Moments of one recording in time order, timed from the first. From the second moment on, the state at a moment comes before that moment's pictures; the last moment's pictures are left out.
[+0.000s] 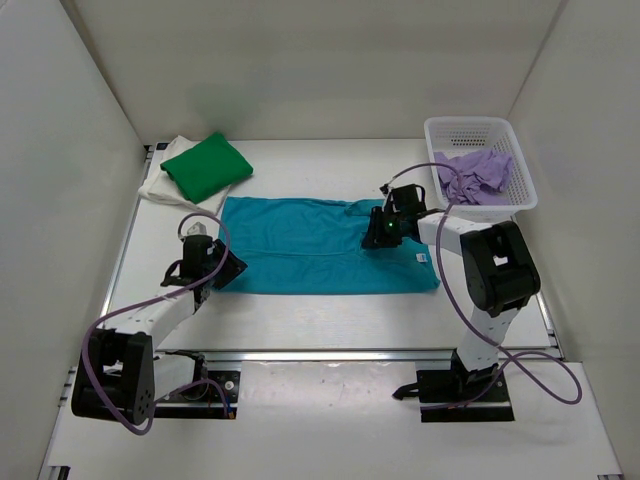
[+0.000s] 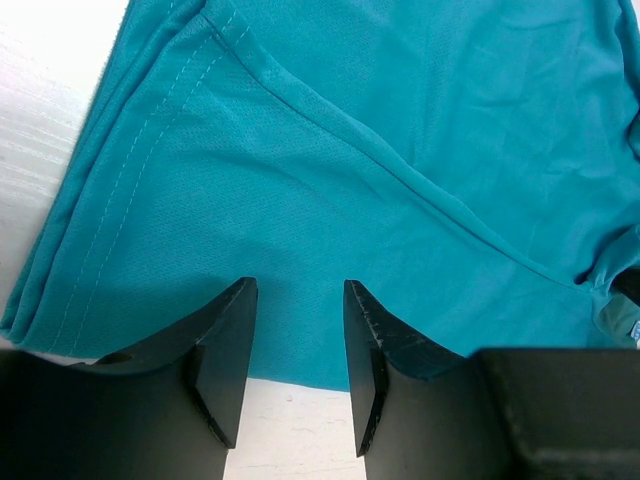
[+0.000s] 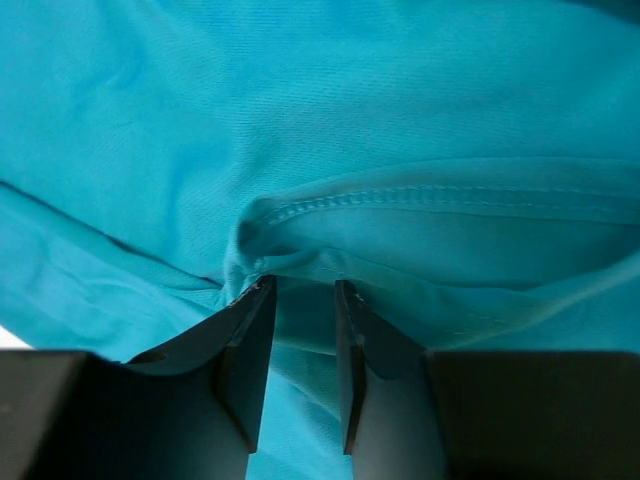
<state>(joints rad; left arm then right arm) -0.14 1.16 0.43 -0.02 0.05 -0.76 0.31 1.82 1.05 -0.15 -0.32 0.35</state>
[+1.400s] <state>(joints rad) -0.13 1.15 0.41 0.01 0.06 -0.76 0.40 1.97 1.39 -0.31 -0.28 0.25</state>
